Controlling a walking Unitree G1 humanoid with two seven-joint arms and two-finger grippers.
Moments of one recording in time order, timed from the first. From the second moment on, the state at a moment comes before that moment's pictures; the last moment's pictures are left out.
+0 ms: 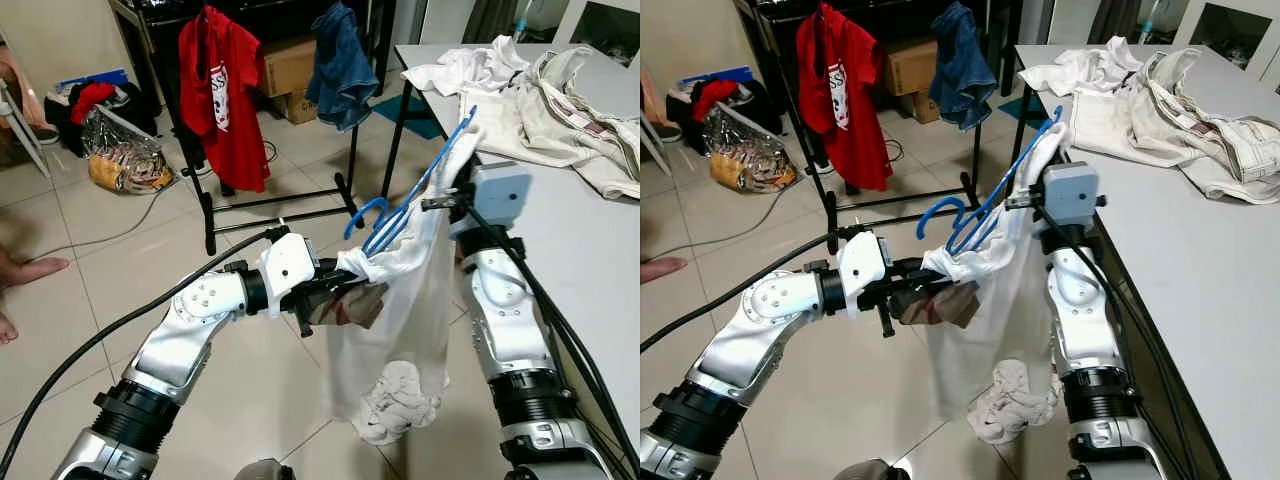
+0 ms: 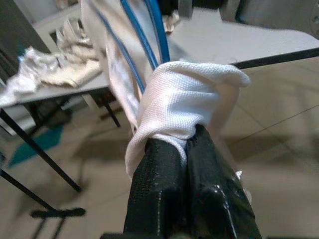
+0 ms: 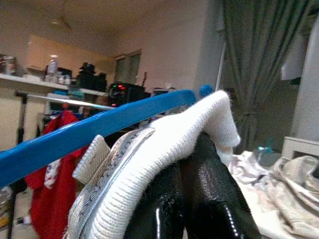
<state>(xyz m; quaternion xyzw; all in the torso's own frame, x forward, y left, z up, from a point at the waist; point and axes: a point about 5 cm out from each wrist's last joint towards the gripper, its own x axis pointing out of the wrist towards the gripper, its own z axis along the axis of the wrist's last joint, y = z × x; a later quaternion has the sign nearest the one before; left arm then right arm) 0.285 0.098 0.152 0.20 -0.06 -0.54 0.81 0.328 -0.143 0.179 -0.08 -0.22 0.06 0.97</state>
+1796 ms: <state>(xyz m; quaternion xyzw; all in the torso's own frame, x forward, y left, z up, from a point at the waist) 0.287 0.100 0.166 0.18 -0.09 -0.56 0.80 0.322 -0.147 0.164 -0.08 -0.23 0.05 0.97</state>
